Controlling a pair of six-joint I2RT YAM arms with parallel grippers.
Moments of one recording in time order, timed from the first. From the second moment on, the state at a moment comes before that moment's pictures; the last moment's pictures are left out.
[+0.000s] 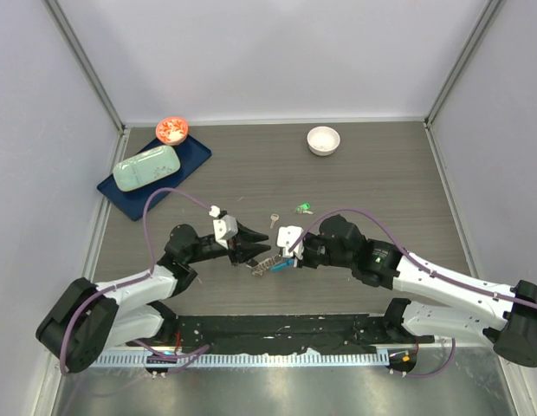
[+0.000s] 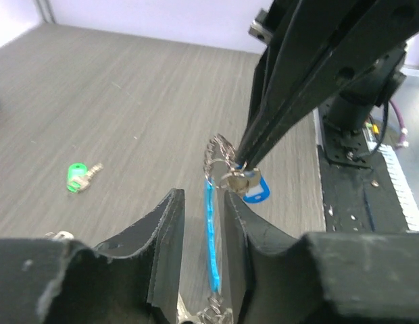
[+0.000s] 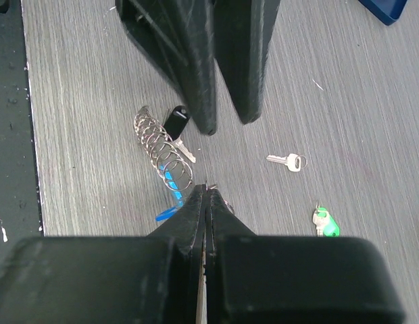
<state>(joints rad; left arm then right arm) -0.60 1.11 0.26 0.97 0.74 -0.12 1.01 0.99 0.71 -0.20 -0.16 -0.47</state>
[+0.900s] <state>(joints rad) -0.60 1.33 0.57 0.43 1.17 0.41 1.01 1.00 0.74 -0.23 -0.23 -0.49</state>
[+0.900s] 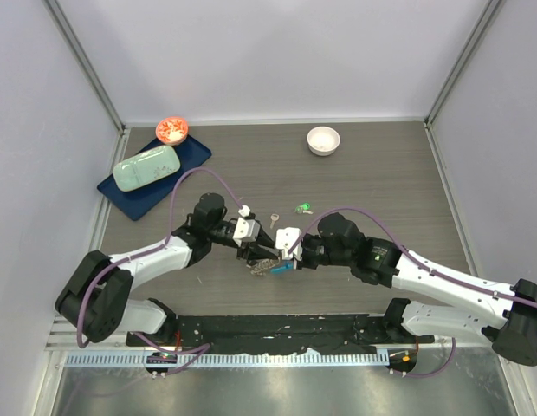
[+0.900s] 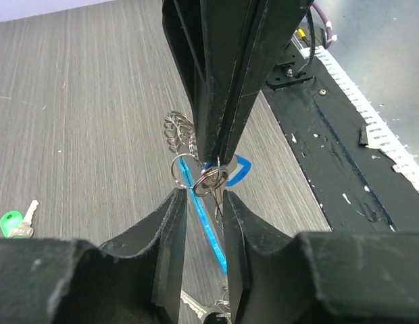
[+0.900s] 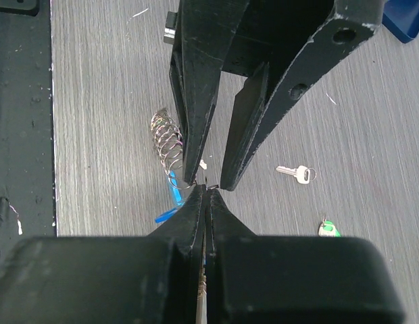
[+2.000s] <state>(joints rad) -0.59 1.38 0.60 0.43 1.22 0.39 1.01 1.01 0.75 -0.24 -0.25 -0.49</state>
